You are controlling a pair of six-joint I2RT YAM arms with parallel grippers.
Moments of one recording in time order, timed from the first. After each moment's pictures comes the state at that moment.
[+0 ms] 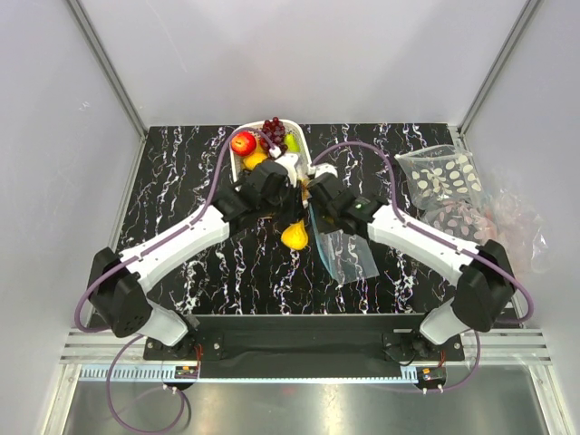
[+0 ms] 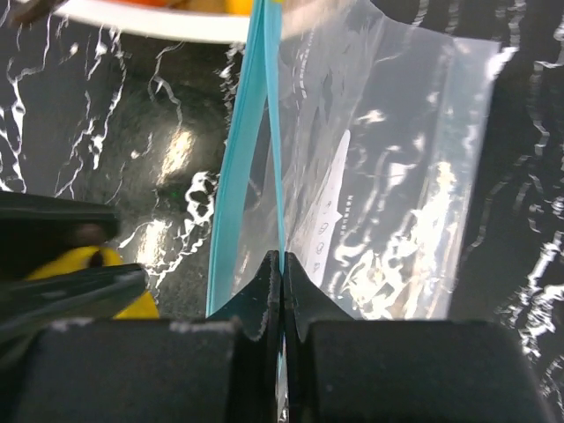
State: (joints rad) left arm -0.77 1.47 1.27 -0.46 0.05 -0.47; right arm 0.80 1.53 1.26 -0.63 0.27 0.37
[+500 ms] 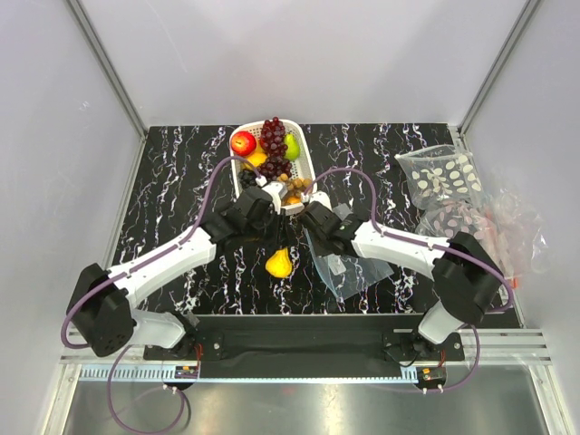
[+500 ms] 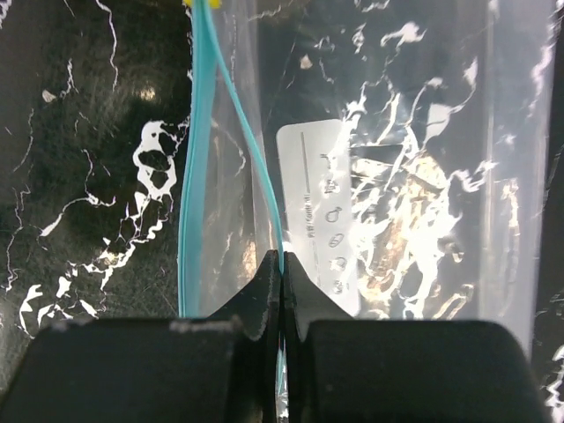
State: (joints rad) left arm -0.75 1.31 0.97 -0.46 0.09 -0.49; right arm 0.88 1.61 1.08 -0.50 0.34 0.43
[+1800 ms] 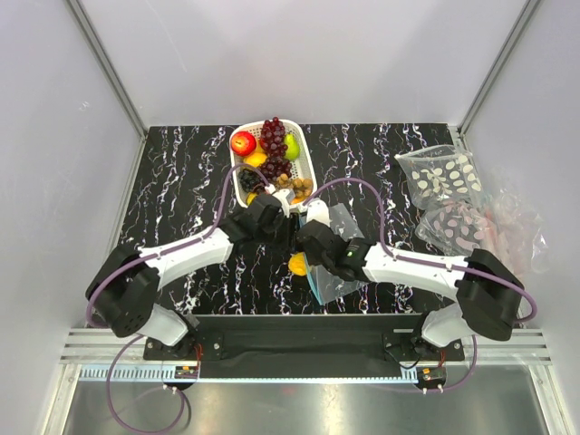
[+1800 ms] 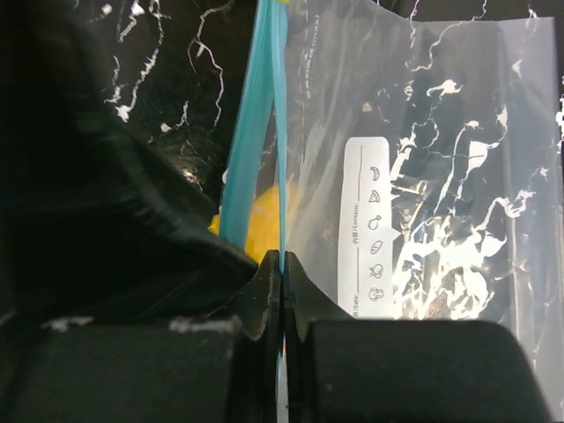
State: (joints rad) left arm -0.75 1.45 0.88 -0.17 0.23 -0.64; right arm 1.03 1.47 0.90 -0.24 0.46 0.48
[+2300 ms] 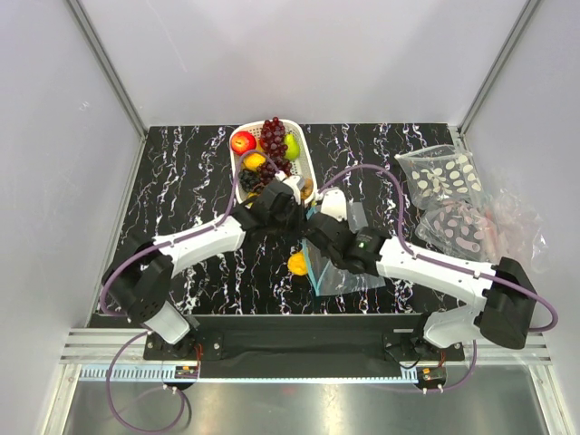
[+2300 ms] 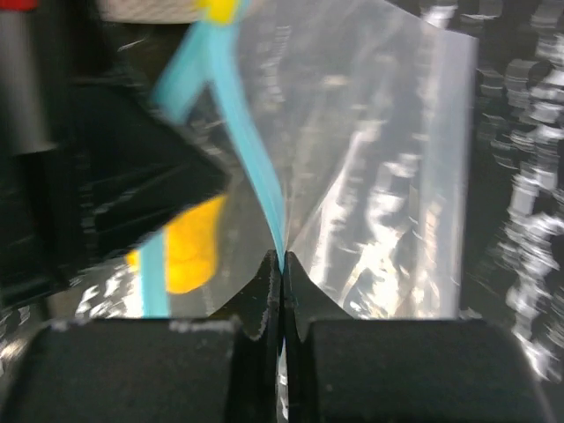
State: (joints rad) left arm -0.76 1.58 1.02 -0.15 0.19 -0.65; right arm 1.03 1.36 1.01 -0.52 0.60 0.57
